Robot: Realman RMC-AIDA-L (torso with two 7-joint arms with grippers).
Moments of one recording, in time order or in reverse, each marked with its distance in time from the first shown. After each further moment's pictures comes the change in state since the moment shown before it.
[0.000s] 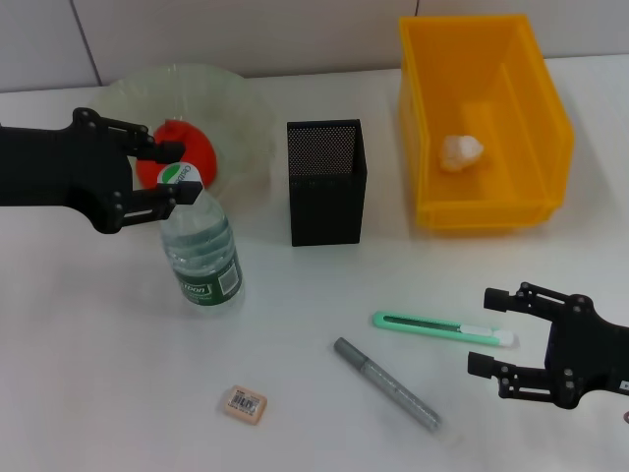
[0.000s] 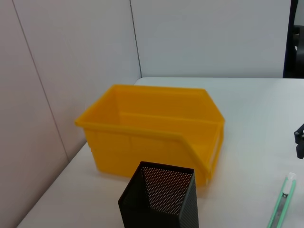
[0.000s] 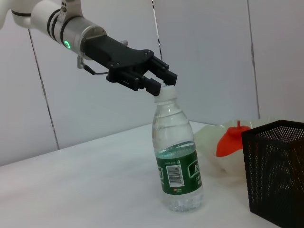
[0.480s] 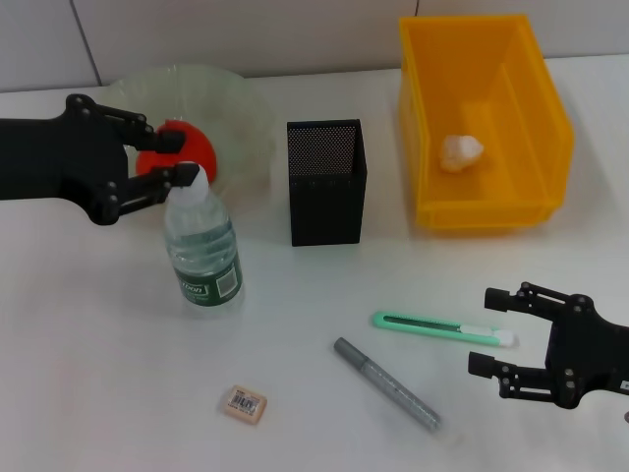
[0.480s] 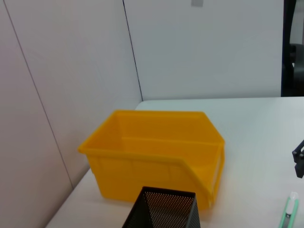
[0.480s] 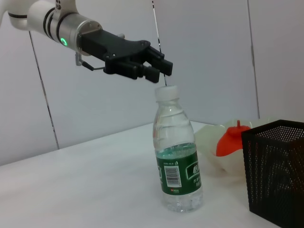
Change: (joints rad) left arm 0.025 0.002 -0.007 0.009 -0.072 0.003 0.048; right arm 0.000 -0.001 0.000 0.000 0.000 0.000 0.000
